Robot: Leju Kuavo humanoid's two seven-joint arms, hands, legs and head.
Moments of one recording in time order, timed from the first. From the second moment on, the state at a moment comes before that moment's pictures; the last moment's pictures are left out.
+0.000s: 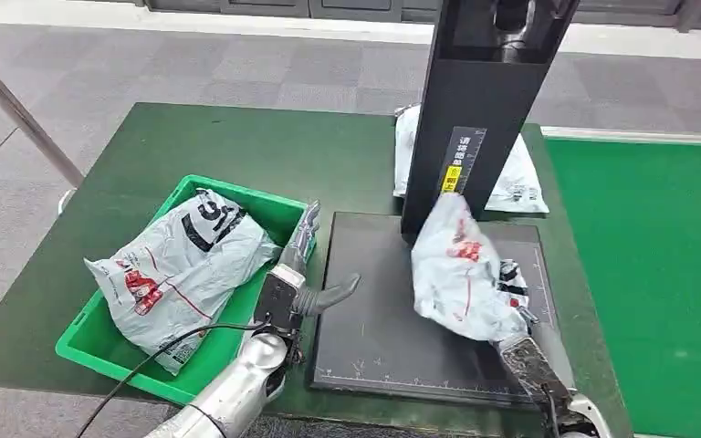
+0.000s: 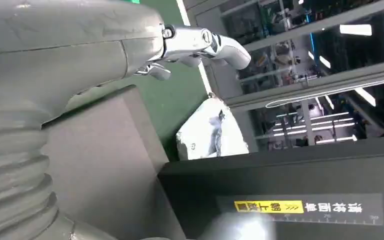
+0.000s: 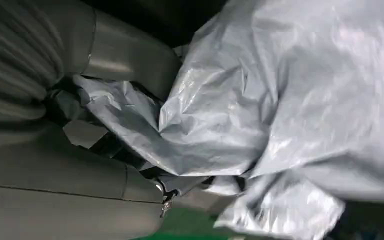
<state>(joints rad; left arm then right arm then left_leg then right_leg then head) -0.42 -0.25 -0.56 -0.85 0.06 0.42 -0.65 0.13 -0.22 0.16 -1.46 0.42 -0.14 -0.15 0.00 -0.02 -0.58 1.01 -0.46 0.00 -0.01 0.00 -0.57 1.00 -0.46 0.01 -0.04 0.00</state>
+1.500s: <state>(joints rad) -0.49 -0.30 -0.68 -0.72 -0.27 0.32 -0.44 0.12 -0.11 -0.06 -1.54 -0.17 -0.03 -0.40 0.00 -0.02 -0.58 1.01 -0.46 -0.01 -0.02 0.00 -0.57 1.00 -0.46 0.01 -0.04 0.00</state>
